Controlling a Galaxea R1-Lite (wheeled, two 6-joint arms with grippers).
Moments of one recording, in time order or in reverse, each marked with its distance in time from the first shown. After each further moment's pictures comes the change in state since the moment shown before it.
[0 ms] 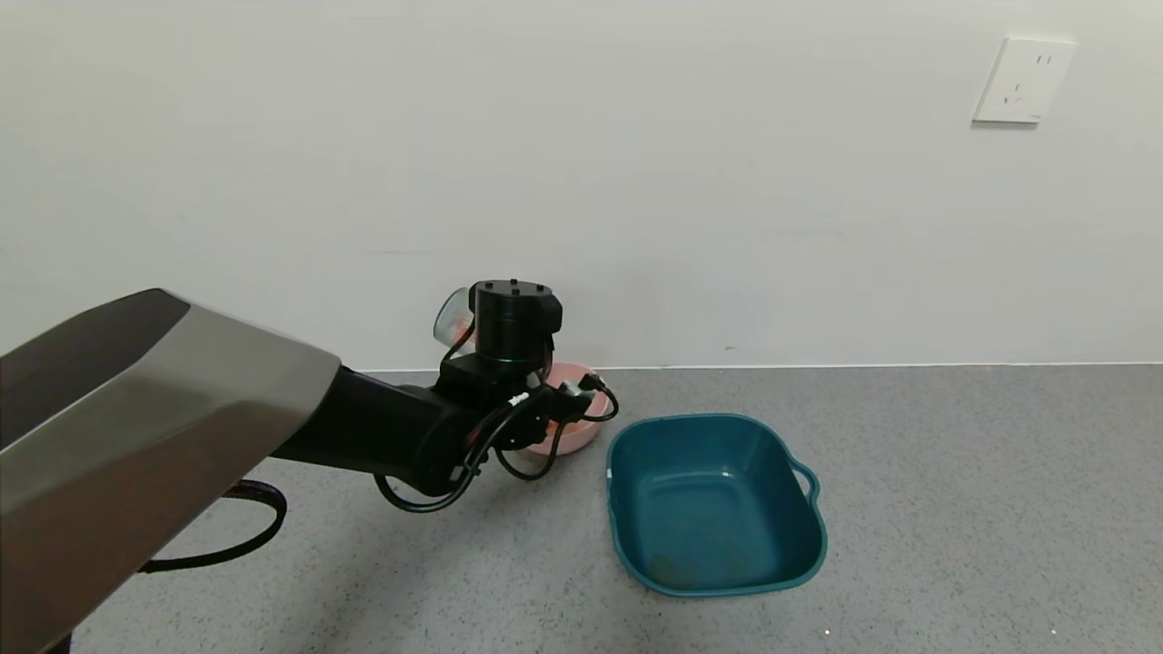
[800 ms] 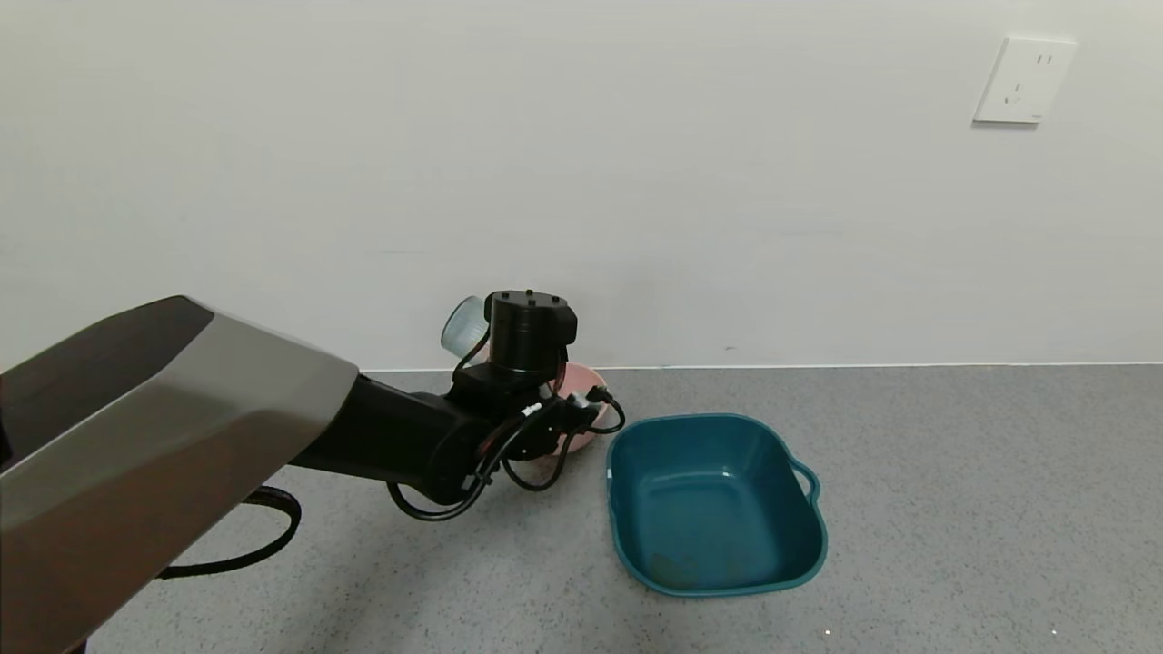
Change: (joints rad) left arm -0.028 0.013 0.001 0.017 0.029 0.009; right arm 0.000 0.000 0.000 0.000 0.000 0.000
